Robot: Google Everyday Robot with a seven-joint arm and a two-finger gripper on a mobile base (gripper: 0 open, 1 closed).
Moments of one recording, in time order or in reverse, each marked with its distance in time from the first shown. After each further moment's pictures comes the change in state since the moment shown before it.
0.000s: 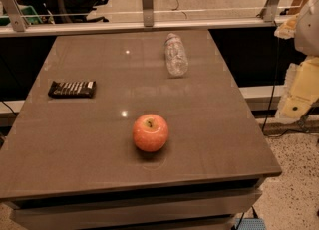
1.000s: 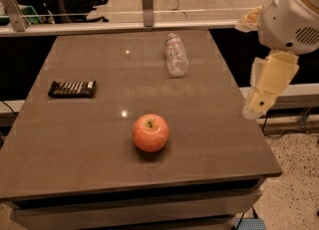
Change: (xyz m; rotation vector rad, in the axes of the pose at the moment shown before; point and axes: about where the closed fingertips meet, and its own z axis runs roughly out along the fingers) arm -0.067 0.012 0.001 -0.026 -0.131 -0.146
